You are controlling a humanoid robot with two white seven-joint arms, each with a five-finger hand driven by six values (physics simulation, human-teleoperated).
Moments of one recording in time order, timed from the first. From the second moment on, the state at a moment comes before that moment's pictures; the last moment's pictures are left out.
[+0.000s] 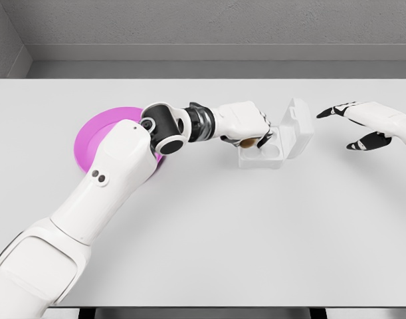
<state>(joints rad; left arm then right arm) -0.80 0.00 -0.65 -1.20 -1.05 -0.52 -0.61 -0.52 -0.91 0.55 -1.39 0.23 -0.31 0.42</state>
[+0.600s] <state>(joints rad) -0.80 0.00 -0.64 -1.23 -1.05 -0.52 -0.61 -0.52 -0.92 0.55 -1.41 0.23 -0.32 0.42</state>
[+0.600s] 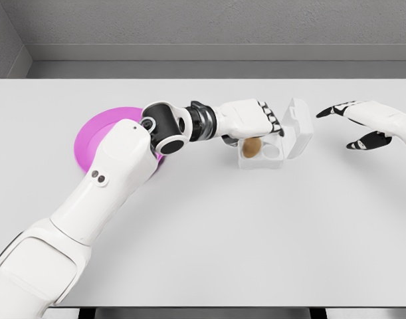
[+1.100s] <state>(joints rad) -0.77 0.03 -0.60 -1.33 -1.05 -0.52 -0.61 -0.53 -0.93 0.55 -1.41 0.23 -0.31 0.42</state>
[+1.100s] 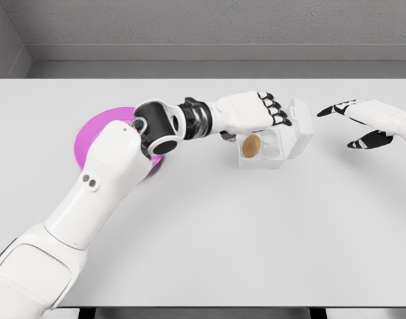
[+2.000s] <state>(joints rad) -0.23 0.49 0.11 -1.64 -0.23 -0.61 -0.61 -0.53 -0.90 0.58 -1.49 0.26 -0.31 0.41</state>
